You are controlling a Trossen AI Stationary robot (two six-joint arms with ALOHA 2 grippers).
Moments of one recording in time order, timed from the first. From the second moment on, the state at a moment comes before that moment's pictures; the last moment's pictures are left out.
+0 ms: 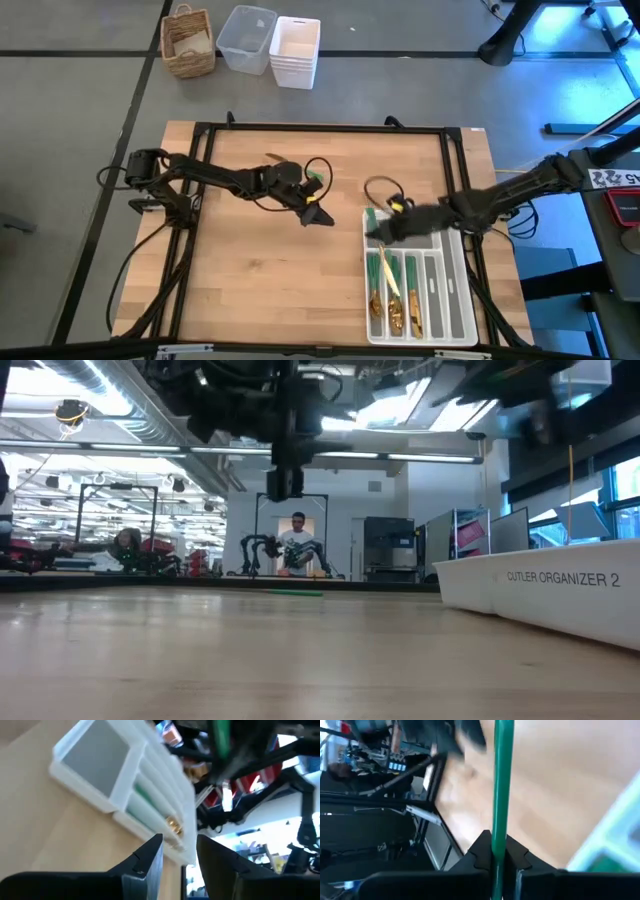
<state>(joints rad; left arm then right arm) 0.09 1.62 0.91 0.36 0.46 -0.86 0.33 1.11 0.79 -0.21 0.17 1.38</state>
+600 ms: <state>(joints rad) 0.15 1.62 0.91 0.18 0.52 -0.73 0.94 1.29 0.79 -0.62 0.46 2.26</state>
